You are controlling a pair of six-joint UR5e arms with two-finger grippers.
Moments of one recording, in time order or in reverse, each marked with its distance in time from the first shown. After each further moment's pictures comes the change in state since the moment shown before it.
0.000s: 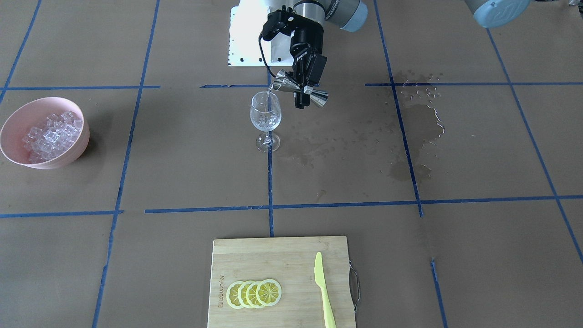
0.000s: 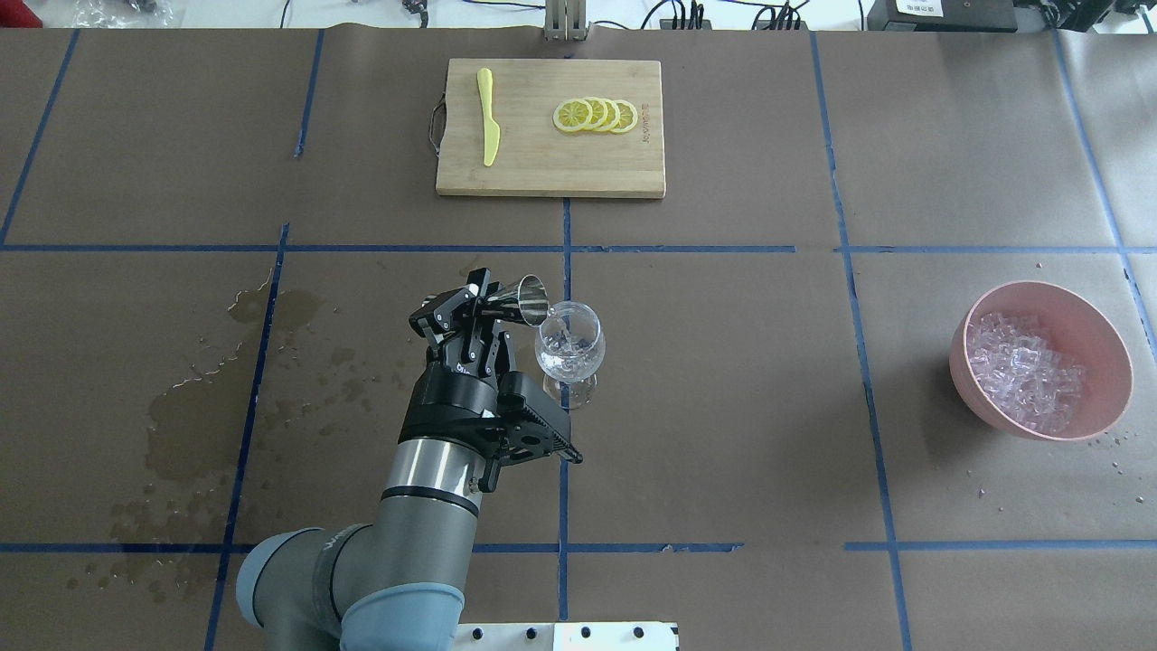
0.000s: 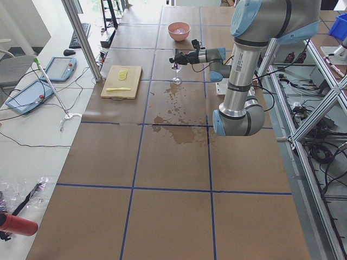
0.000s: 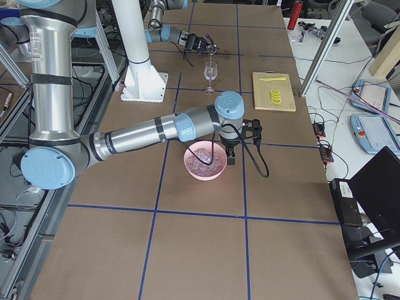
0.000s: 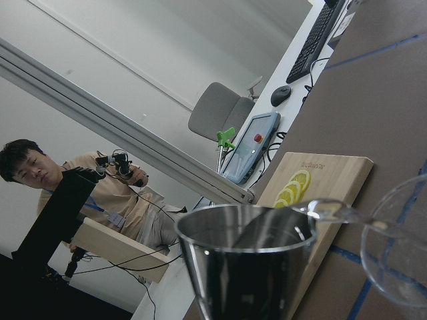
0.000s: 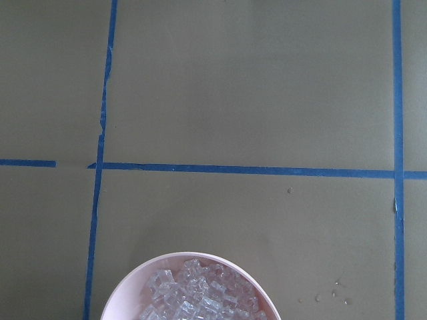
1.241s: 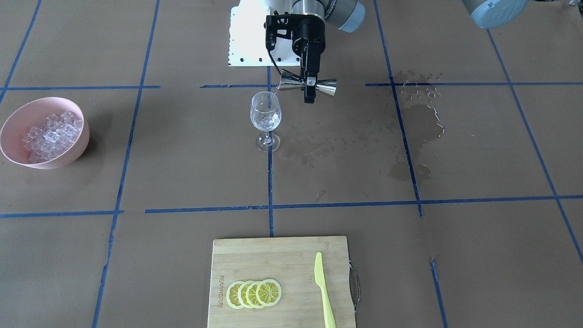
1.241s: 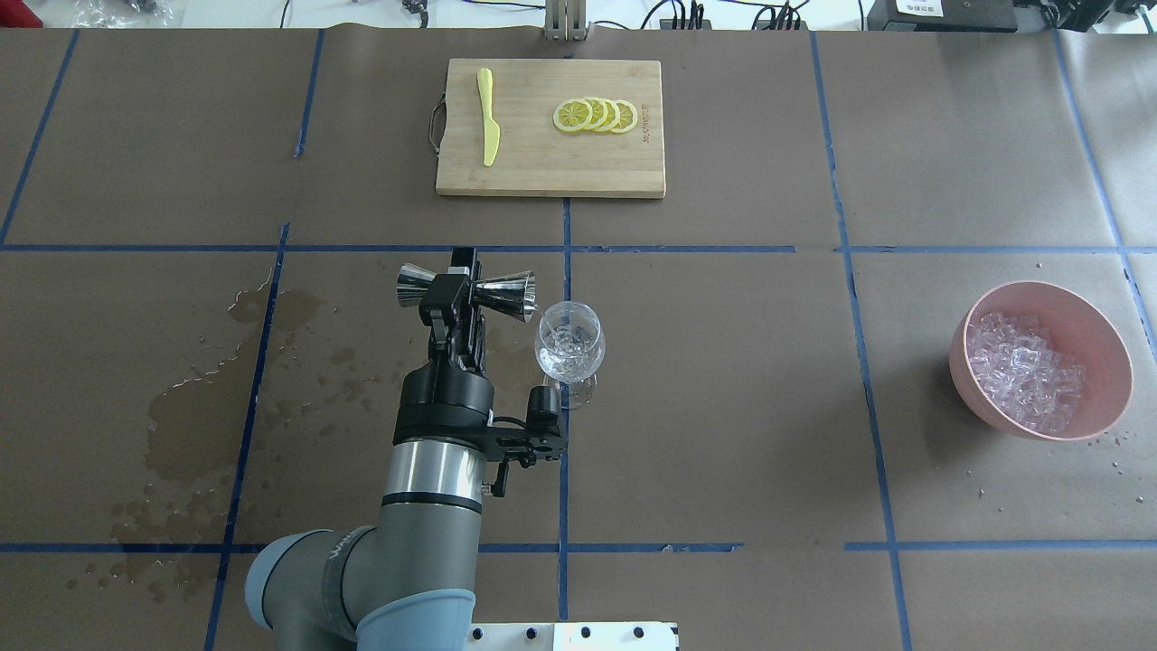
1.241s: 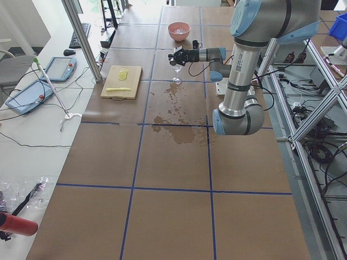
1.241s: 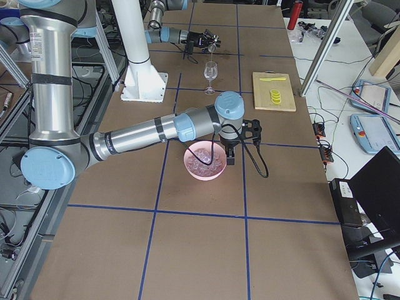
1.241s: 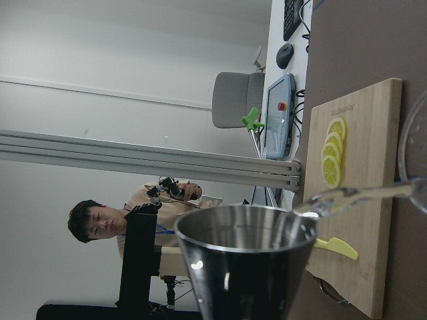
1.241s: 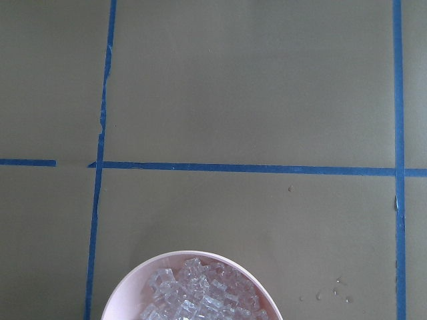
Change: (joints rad) left arm 0.006 -0.014 0.015 -0.003 0.146 0.405; right arm -0.001 -0.001 0.000 -0.001 0.003 0.003
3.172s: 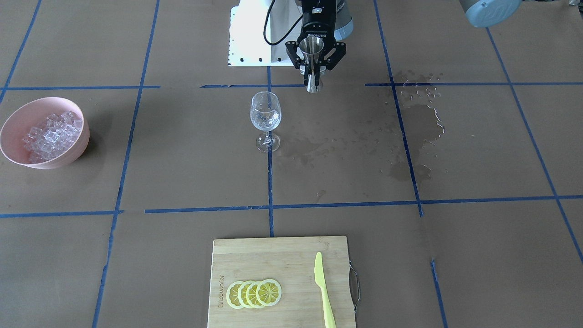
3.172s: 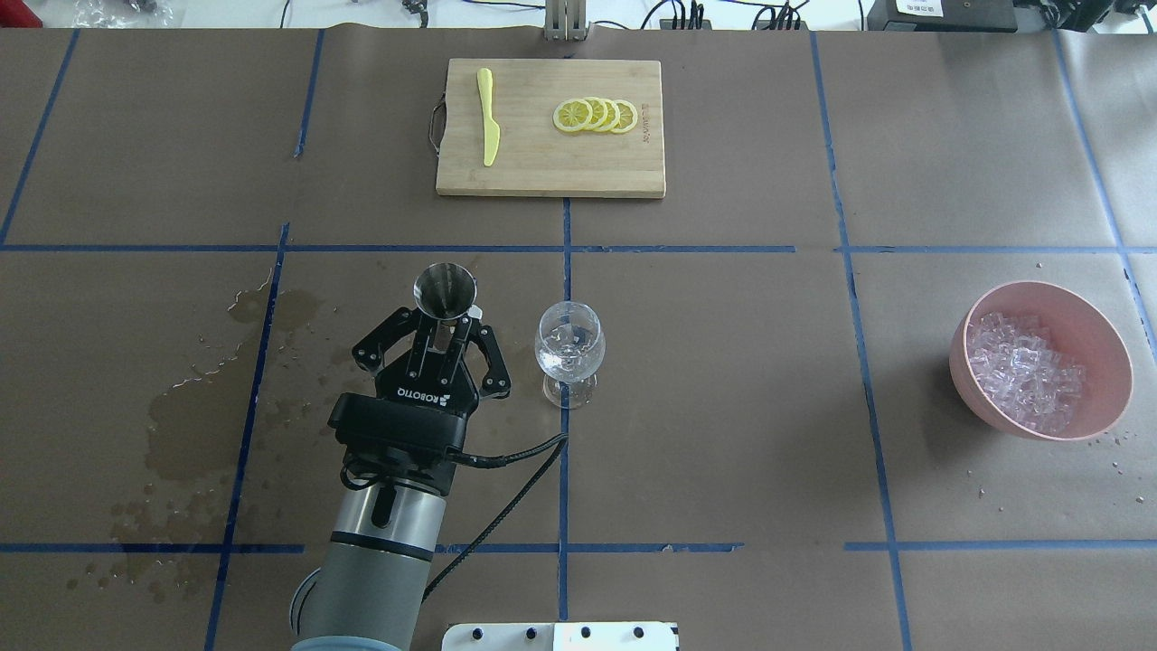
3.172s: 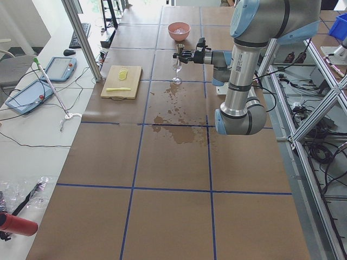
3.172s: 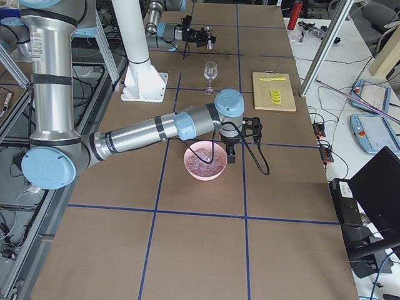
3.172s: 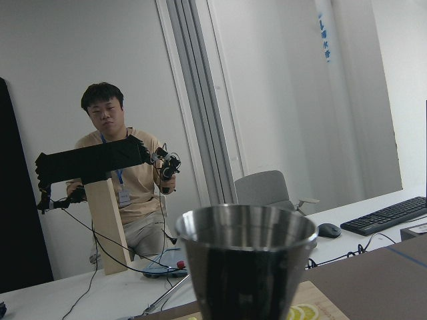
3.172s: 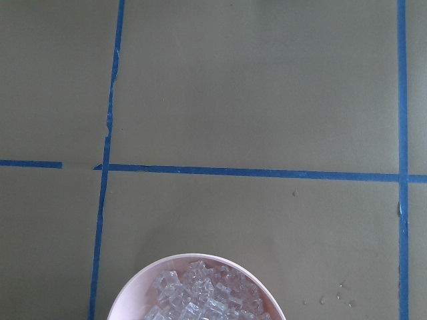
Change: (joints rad) left arm 0.051 0.001 0.081 -0.688 -0.044 -0.824; right arm 0.000 0.005 0.009 0.002 -0.001 0.000
